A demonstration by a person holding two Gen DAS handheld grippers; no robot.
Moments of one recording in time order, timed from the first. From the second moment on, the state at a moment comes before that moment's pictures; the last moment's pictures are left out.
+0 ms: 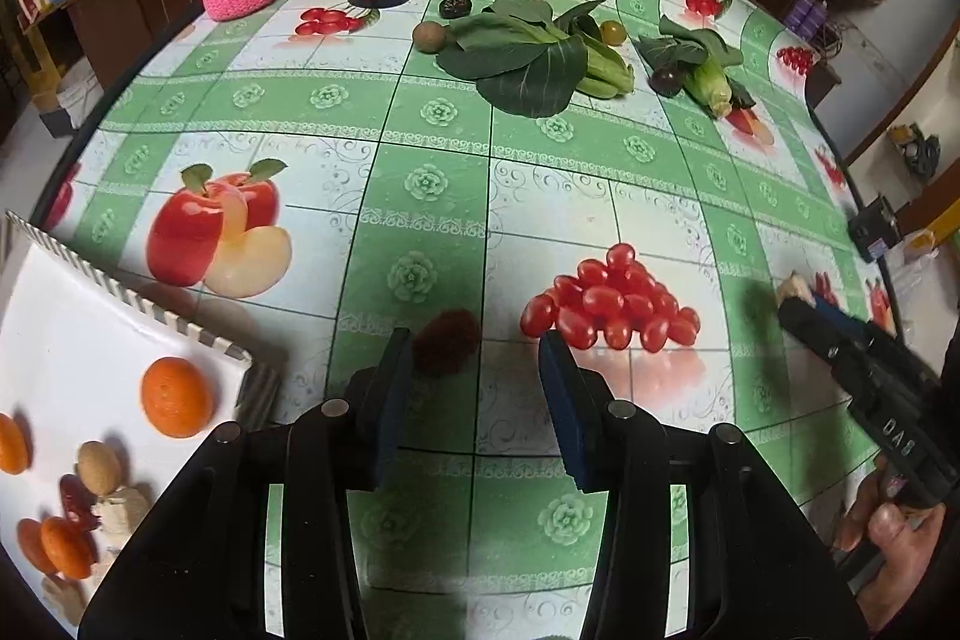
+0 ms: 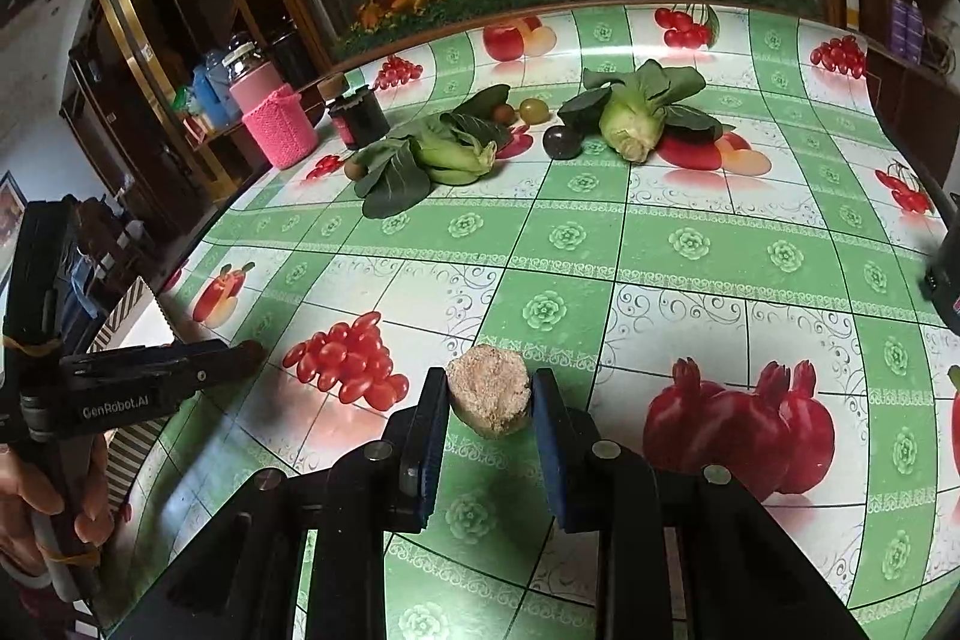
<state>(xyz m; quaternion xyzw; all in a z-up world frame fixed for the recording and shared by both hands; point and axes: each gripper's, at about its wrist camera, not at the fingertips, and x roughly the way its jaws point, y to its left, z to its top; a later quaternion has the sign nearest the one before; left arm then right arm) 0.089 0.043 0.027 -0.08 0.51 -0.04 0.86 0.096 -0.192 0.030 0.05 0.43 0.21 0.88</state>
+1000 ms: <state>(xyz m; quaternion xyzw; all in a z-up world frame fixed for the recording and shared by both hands) 0.066 0.072 0.063 -0.13 0.47 -0.07 0.87 0.078 -0.169 0.045 0.05 0.41 0.24 0.88</state>
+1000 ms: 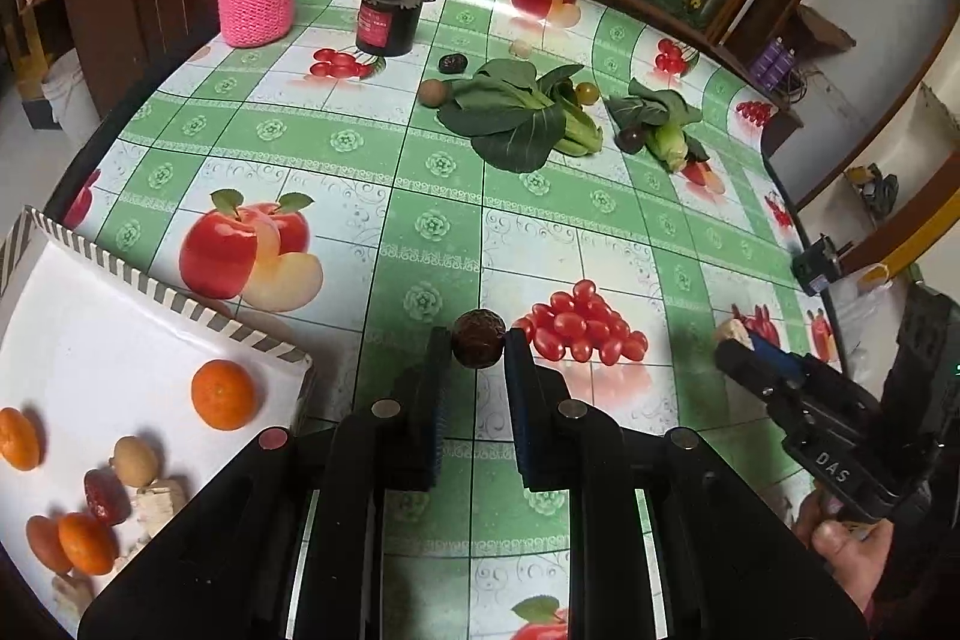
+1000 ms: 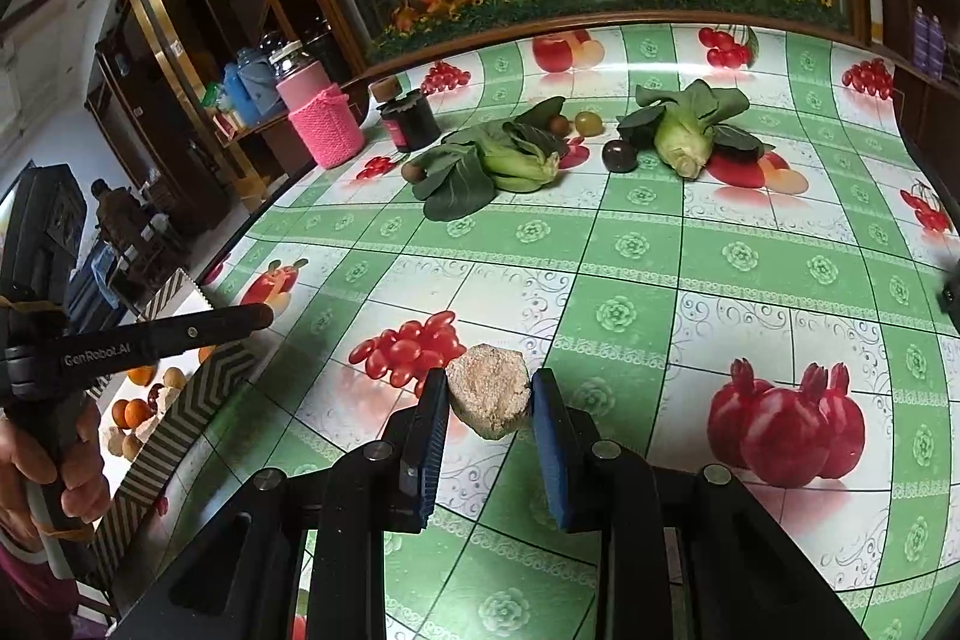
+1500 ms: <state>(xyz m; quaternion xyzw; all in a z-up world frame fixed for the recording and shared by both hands) -0.014 0.136 0.100 -0.11 0.44 -0.05 0.89 0.036 -0.096 0.067 0.02 0.39 0.31 0.87</state>
